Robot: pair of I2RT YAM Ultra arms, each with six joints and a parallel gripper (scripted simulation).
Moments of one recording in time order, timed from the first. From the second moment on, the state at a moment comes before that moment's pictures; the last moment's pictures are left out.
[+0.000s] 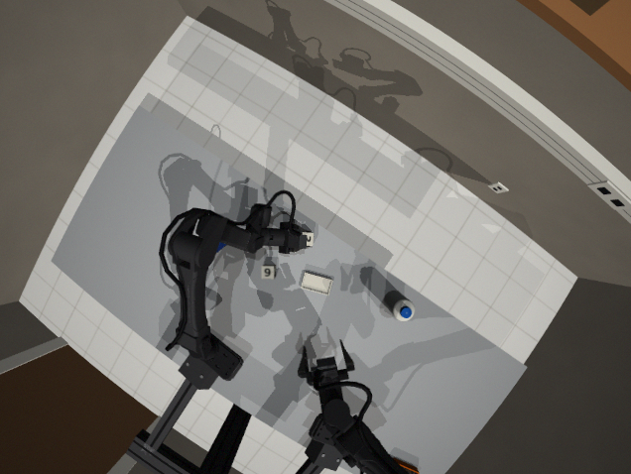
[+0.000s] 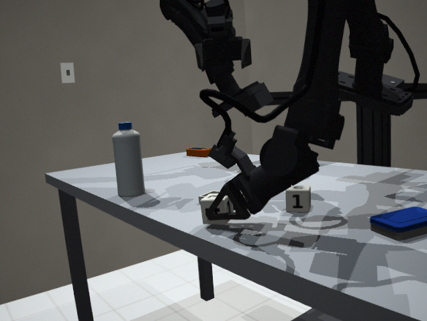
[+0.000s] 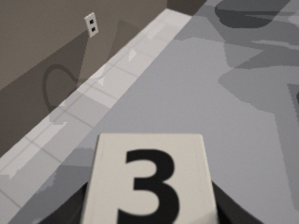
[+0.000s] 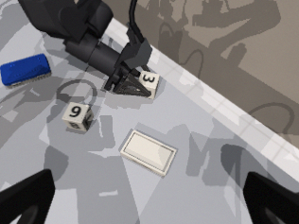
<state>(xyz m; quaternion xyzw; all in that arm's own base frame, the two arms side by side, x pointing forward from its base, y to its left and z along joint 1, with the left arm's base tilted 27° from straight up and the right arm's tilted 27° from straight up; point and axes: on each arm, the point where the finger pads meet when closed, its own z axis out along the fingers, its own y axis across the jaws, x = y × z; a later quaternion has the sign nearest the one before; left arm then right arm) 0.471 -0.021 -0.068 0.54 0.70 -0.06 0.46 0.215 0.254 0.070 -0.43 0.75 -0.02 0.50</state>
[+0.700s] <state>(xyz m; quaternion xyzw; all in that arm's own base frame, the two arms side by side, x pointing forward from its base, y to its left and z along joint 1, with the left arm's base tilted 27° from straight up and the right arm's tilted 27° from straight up) 0.480 -0.018 -0.073 0.54 0.69 -0.06 0.47 0.215 0.254 0.070 -0.43 0.75 -0.02 0.50</state>
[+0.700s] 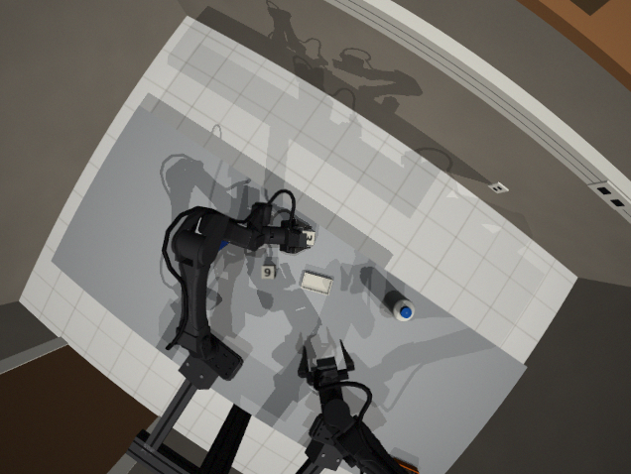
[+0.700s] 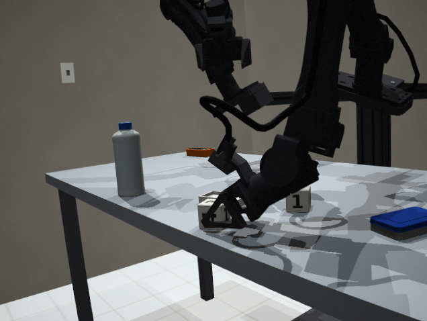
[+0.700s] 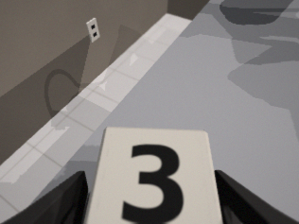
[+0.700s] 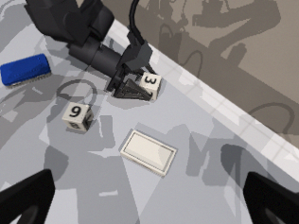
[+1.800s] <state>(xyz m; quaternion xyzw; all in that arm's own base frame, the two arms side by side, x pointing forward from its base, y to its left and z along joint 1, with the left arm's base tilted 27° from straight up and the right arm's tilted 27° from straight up) 0.420 0.022 -0.052 0.35 0.86 -0.08 0.36 0.314 0.262 0.053 -0.60 0.70 0.00 0.39</state>
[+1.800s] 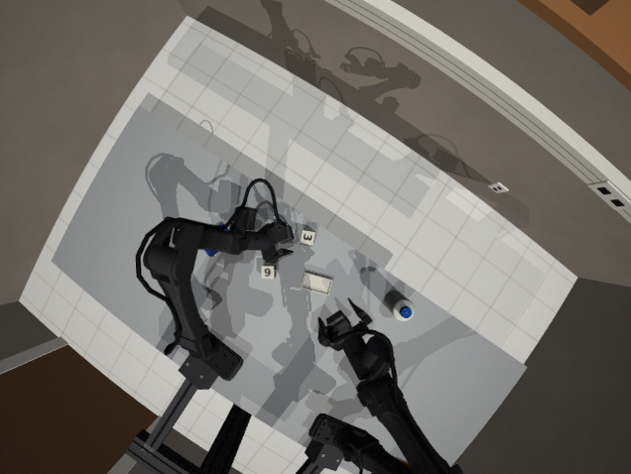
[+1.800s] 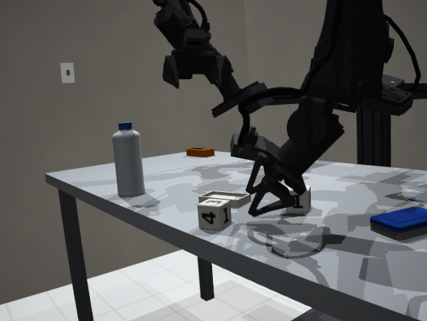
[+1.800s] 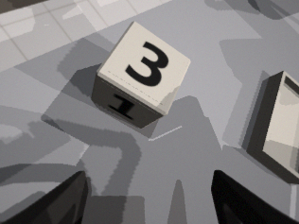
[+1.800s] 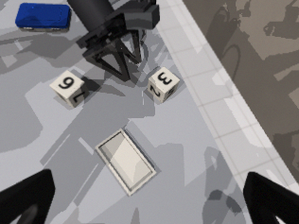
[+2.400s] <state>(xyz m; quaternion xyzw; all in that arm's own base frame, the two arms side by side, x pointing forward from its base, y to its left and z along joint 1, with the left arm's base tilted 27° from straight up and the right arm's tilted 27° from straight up) 0.387 0.014 -0.056 0.04 0.97 -0.03 0.26 0.423 0.193 0.057 -0.67 0.64 0.11 0.37</state>
